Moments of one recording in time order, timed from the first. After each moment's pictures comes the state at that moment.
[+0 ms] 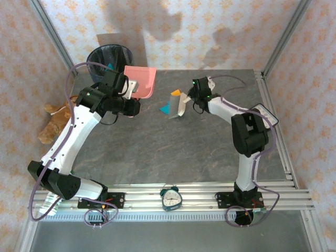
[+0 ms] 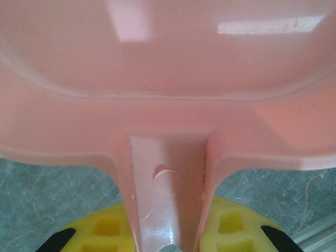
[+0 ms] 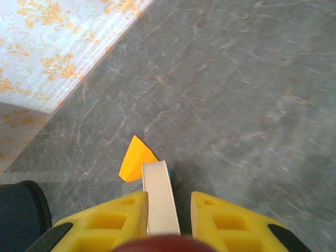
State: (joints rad) left arm -0.35 1.41 1.61 -1.18 0.13 -0.19; right arm 0.38 1.96 1.38 -0.12 0.17 0.97
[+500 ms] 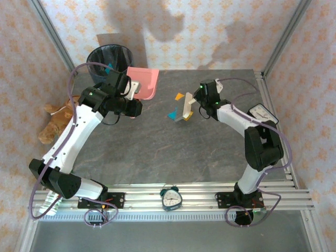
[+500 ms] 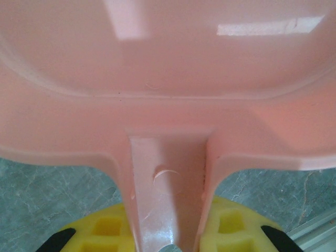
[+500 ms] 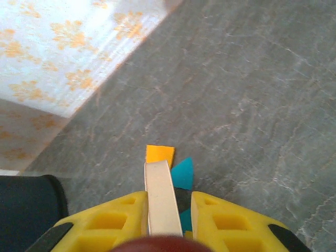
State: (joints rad) left arm -0.37 1.42 1.61 -1.18 0.13 -0.19; right arm 0.38 1.73 1.21 -0.08 0.18 0.95
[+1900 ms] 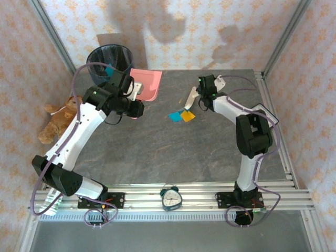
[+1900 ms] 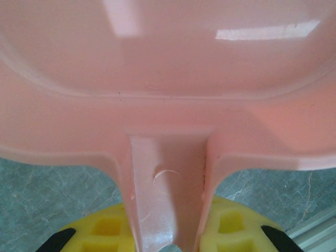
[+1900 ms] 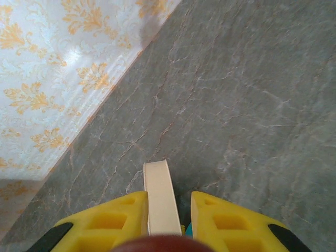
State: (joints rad) left arm -0.38 1.45 1.61 -1.18 0.13 -0.18; right arm 0.33 1.91 1.39 -0.13 0.32 1.04
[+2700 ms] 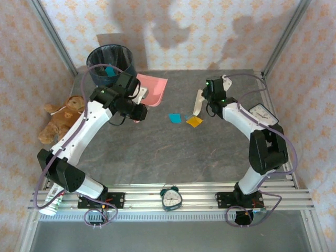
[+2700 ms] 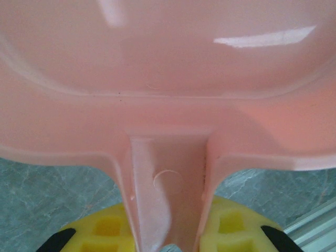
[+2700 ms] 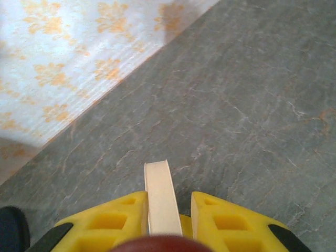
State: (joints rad) left arm -0.41 1.50 1.60 -1.20 0.11 -0.13; right arm 0.33 1.66 1.23 -0.17 0.29 0.81
